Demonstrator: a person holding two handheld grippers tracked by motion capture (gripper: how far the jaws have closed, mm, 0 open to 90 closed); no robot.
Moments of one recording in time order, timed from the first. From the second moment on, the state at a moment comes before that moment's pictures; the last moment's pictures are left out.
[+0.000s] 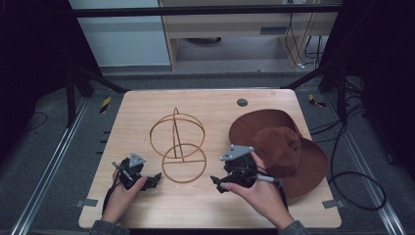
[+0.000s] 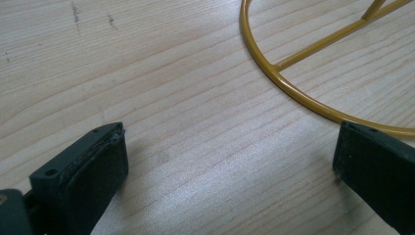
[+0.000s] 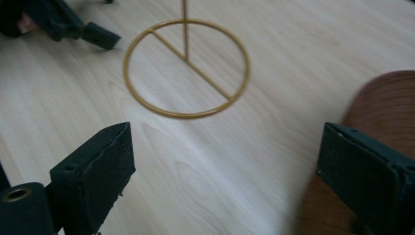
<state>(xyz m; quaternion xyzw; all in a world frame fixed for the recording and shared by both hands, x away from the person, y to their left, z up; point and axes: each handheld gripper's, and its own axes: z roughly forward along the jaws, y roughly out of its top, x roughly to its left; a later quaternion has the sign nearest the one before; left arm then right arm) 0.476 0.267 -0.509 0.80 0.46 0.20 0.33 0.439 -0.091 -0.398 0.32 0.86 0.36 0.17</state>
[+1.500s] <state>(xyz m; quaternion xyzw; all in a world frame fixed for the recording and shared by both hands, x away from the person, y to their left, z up) 0.476 0.267 -0.509 0.80 0.46 0.20 0.33 0.553 -0.242 -0.347 0.43 0.87 0.19 0.12</state>
